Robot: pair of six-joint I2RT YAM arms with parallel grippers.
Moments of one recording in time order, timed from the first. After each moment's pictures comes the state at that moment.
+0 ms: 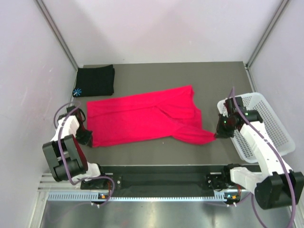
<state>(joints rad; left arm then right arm) 0.38 1.41 0.85 -0.94 -0.18 -0.87 0.13 1.08 0.94 -1.07 -0.09 0.40</state>
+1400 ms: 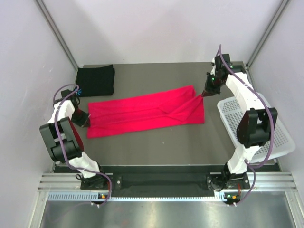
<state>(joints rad) 0.39 1.63 1.12 -0.83 -0.04 -0.71 0.13 1.78 1.66 -0.97 -0.18 0.35</state>
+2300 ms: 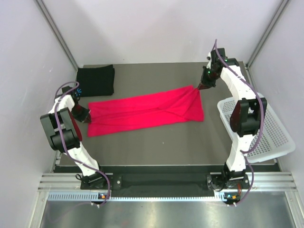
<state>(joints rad) 0.39 1.81 1.26 -0.81 0.00 -0.72 0.13 2.01 1.90 -0.97 -0.22 0.35</state>
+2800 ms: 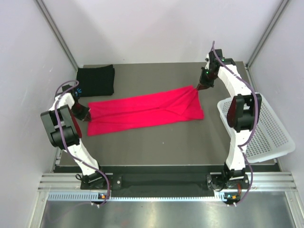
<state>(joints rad) 0.39 1.87 1.31 -0.81 0.01 -0.73 0.12 2.12 1.97 -0.97 -0.23 0.35</state>
